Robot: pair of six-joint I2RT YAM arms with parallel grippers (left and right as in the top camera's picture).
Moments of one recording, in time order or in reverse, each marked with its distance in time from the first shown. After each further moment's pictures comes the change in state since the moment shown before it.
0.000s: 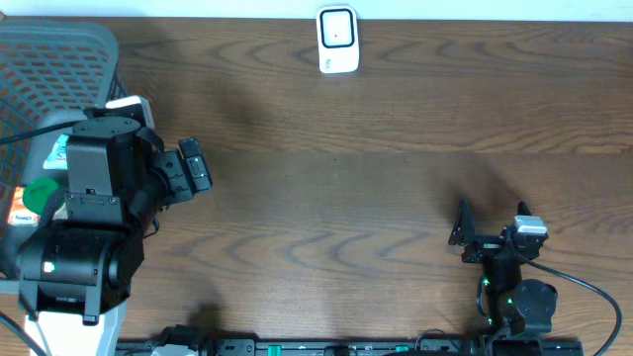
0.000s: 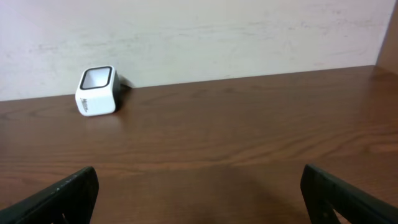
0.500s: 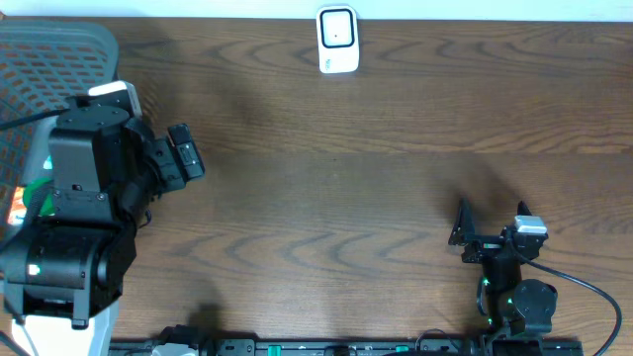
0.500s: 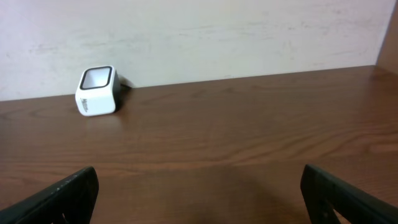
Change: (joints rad) left arm 0.000 0.034 0.106 -0.010 -0.043 -0.001; right arm 0.000 0.000 0.000 0.000 0.000 0.000
